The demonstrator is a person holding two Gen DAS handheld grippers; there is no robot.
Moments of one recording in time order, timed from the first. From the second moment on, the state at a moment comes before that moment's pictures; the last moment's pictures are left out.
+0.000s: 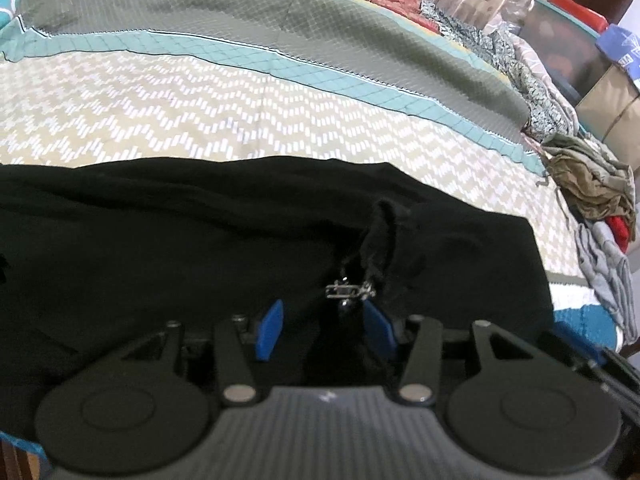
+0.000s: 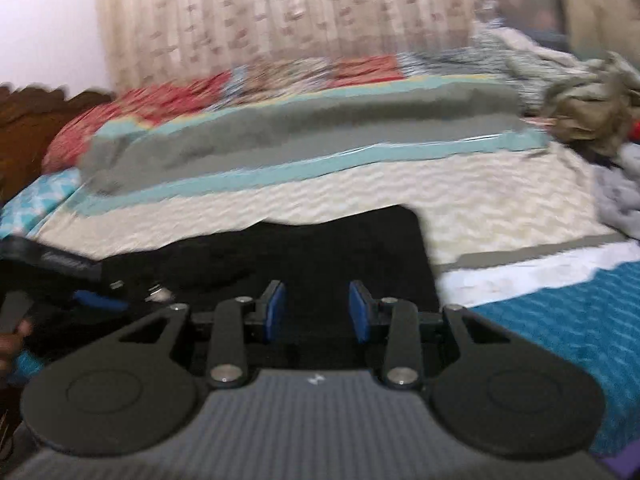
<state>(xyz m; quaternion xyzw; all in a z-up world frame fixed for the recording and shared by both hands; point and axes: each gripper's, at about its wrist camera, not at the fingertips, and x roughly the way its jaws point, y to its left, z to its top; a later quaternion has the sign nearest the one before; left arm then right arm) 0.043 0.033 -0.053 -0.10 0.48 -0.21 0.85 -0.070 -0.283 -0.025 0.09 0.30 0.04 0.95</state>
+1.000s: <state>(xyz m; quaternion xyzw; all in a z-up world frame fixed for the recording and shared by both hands) 0.017 0.099 -0.060 -0.05 0.43 -0.17 0.88 -0.029 -0.194 -0.036 0.07 0.41 0.11 0.90</state>
